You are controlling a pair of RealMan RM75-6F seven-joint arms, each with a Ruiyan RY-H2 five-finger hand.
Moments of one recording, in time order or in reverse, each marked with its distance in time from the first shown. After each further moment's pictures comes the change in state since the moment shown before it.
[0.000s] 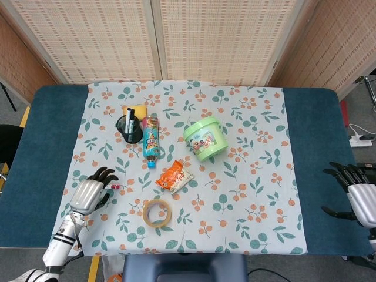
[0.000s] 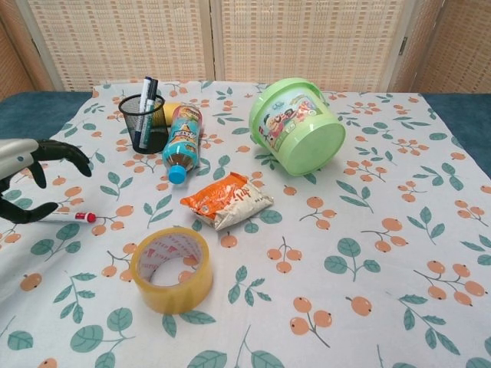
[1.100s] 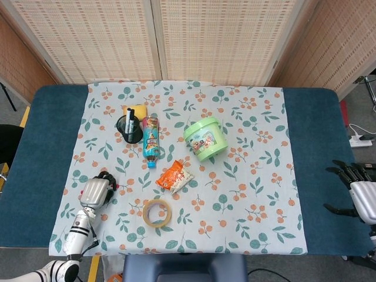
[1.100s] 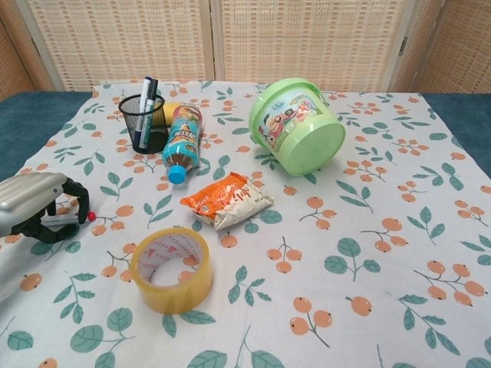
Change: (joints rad) left arm -0.049 -0.265 -0.006 0.374 -0.118 -0.033 0.011; right arm 0.011 0.001 0.011 0.008 0.037 -0.037 0.010
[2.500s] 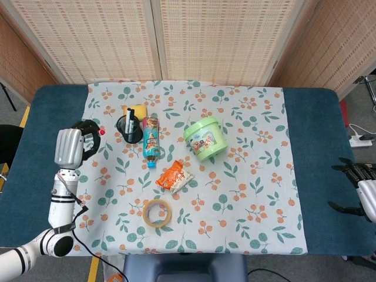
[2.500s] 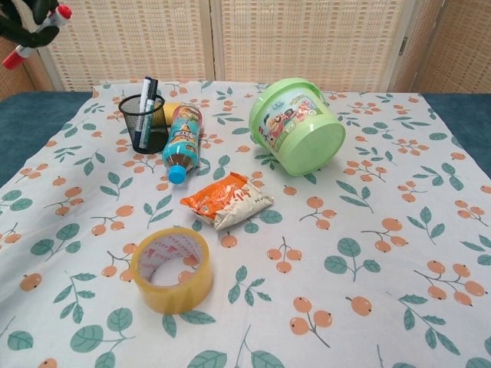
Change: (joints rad) left arm -0.118 0.261 -0.346 -0.378 -0.019 0.167 -0.123; right arm -0.010 -0.001 0.010 0.045 0.001 0.028 0.080
